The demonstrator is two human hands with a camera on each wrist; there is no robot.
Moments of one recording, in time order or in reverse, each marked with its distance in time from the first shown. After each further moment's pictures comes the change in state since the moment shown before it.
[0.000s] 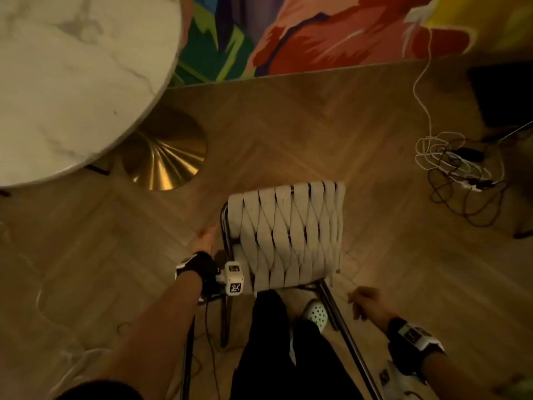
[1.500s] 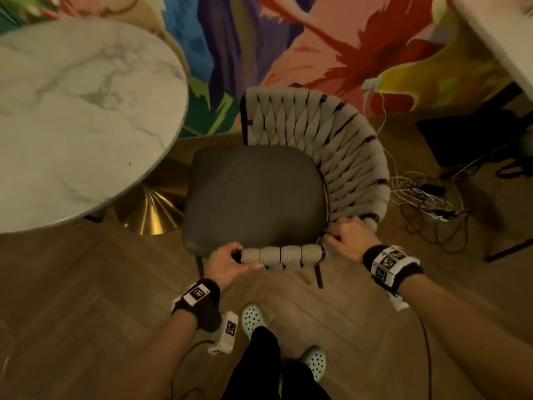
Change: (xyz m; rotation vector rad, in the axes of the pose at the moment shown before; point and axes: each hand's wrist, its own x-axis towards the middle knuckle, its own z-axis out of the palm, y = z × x) left_hand -0.108 0.043 0.004 0.645 -0.288 0.671; right_hand -0.024 -0.188 -0.050 -1.090 0.330 -0.671
